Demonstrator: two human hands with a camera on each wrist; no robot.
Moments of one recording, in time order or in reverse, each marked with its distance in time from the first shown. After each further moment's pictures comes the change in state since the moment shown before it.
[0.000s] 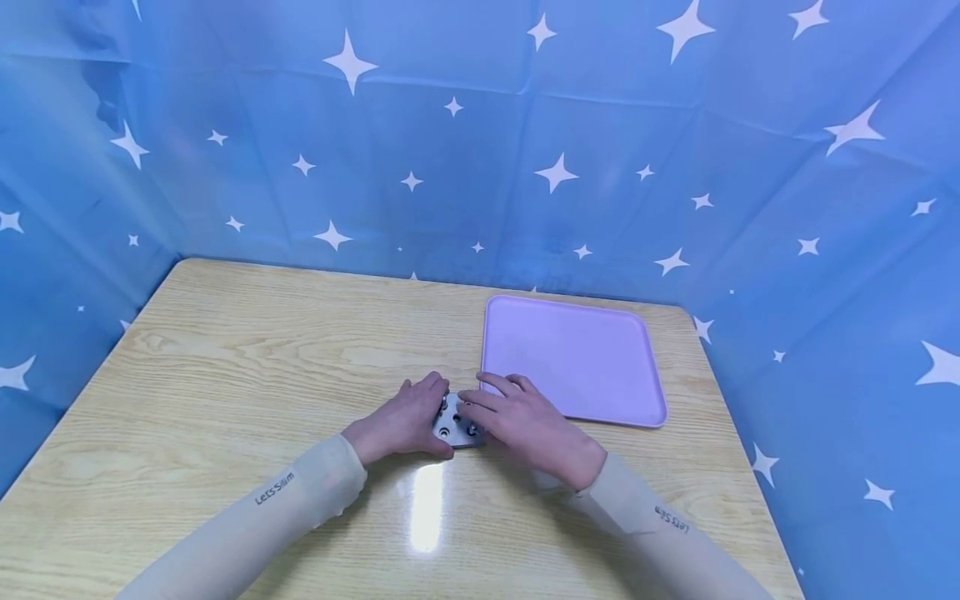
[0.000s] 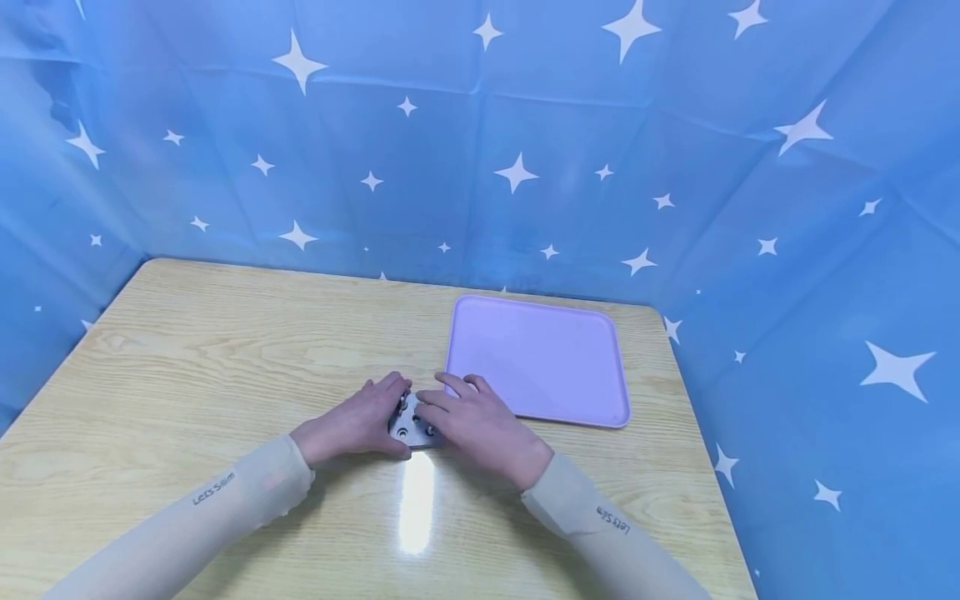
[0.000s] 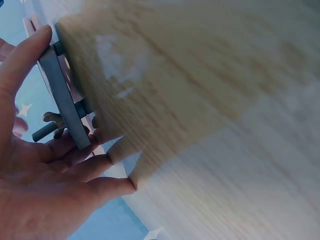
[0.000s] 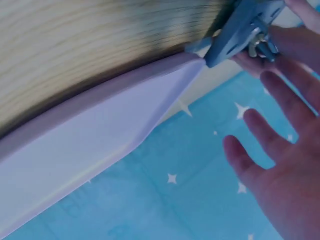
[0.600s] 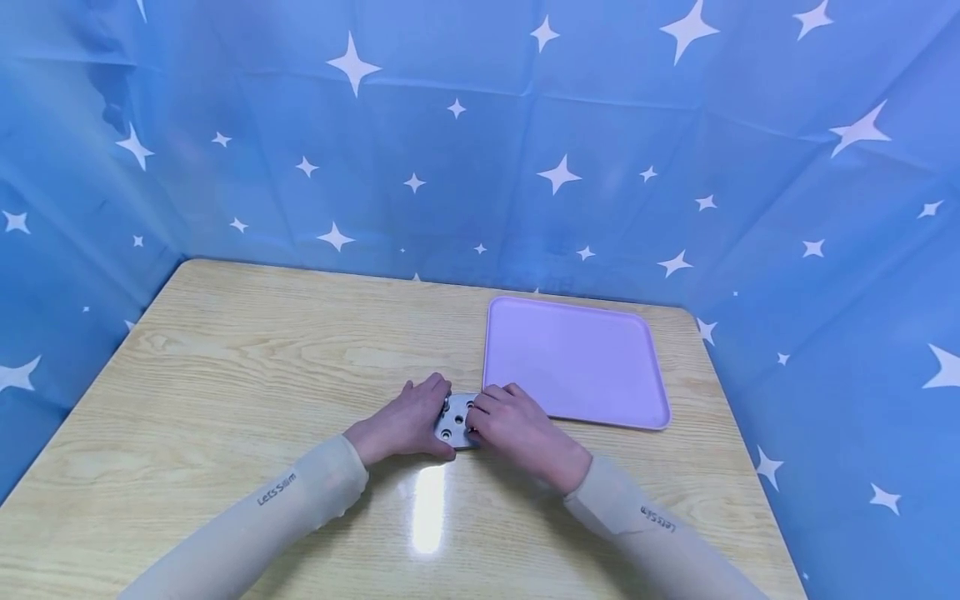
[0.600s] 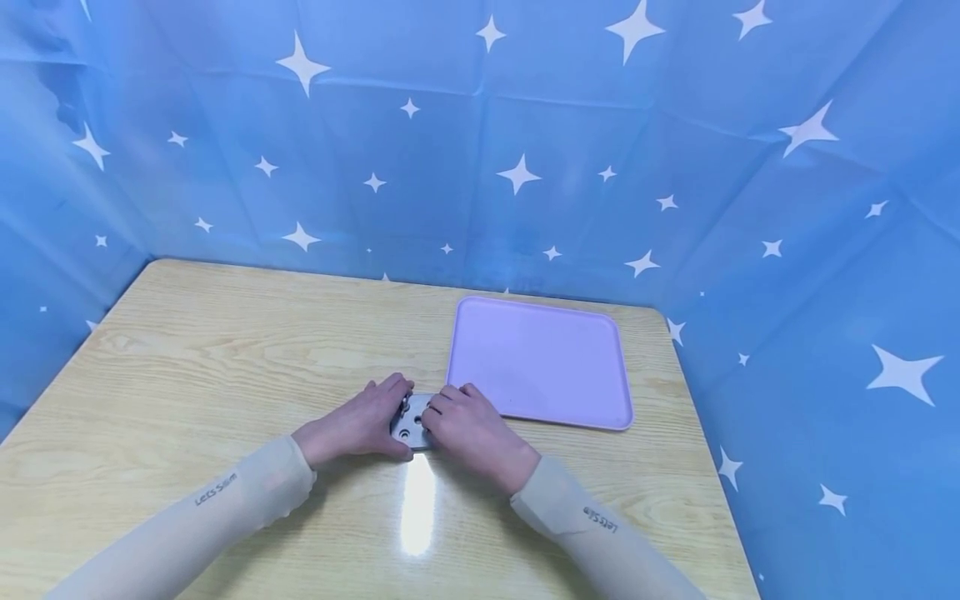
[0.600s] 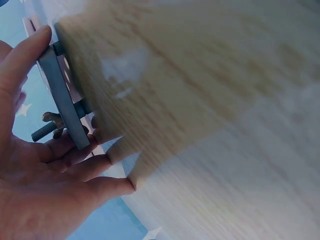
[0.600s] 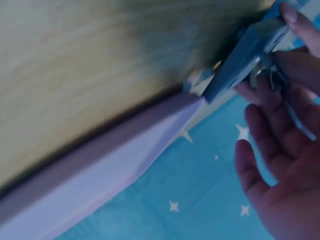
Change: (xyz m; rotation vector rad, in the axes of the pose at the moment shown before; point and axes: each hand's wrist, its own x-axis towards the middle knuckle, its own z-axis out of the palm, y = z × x) left_hand 0.001 0.000 0.001 0.011 -0.020 -0.024; right_hand 0.010 -0.007 0.015 -0.048 0.107 0.012
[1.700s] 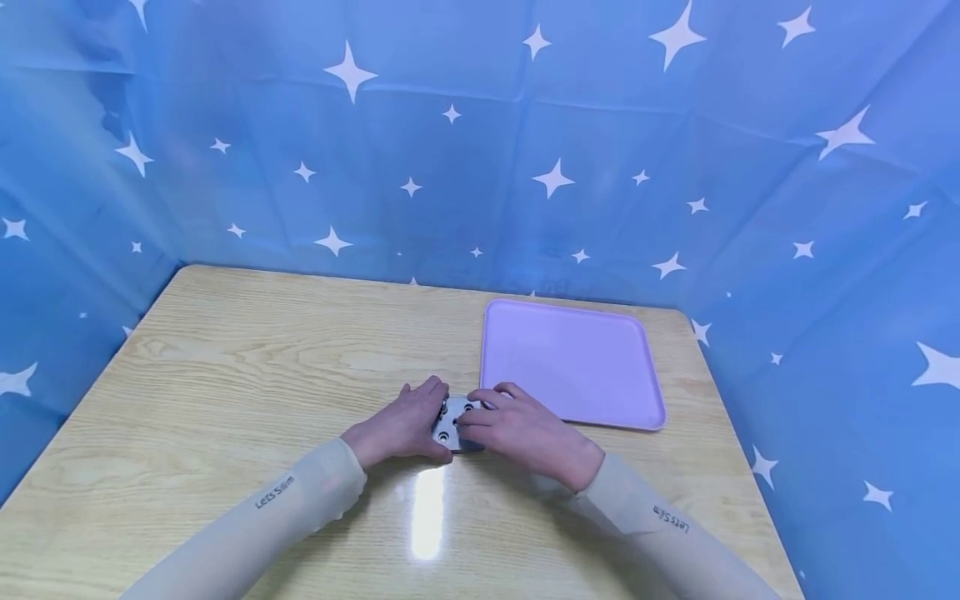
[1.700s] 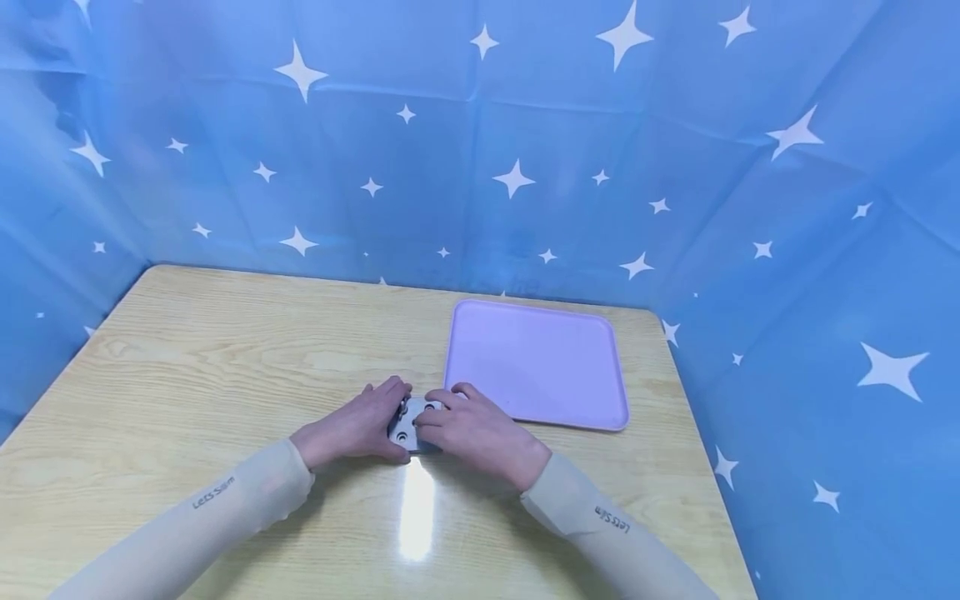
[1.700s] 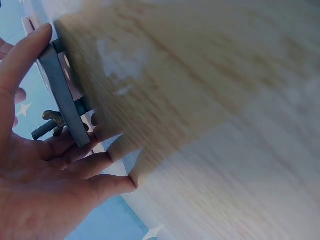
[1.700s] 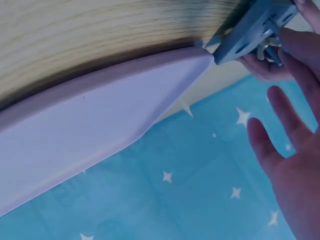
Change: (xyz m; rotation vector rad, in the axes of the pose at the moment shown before) left_hand -0.002 0.000 0.000 -0.039 0.009 0.022; right_hand -0.009 0.010 -0.018 -0.031 -0.088 -0.211
